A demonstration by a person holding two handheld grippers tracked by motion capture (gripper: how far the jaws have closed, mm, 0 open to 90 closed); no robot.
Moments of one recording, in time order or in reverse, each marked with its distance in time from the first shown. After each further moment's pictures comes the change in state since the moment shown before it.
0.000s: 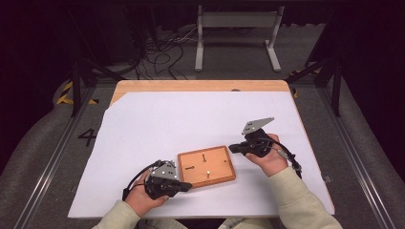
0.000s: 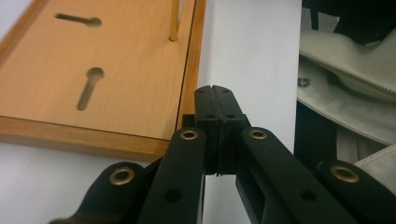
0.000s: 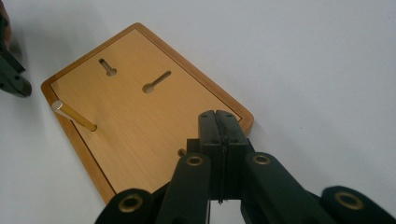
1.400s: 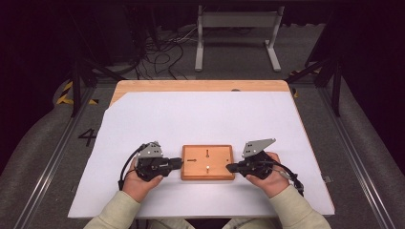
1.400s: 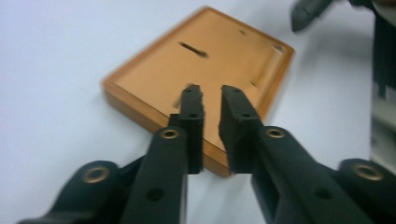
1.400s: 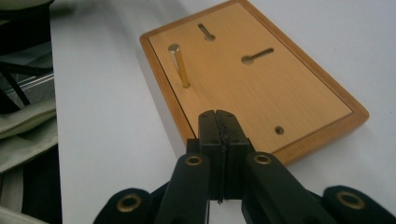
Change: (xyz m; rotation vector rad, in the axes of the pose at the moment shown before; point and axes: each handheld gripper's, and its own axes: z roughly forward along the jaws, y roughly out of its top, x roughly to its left) left arm 0.042 -0.004 -0.034 -0.238 0.221 -0.198; right arm 0.048 -0.030 0.000 -0.041 0.079 -0.081
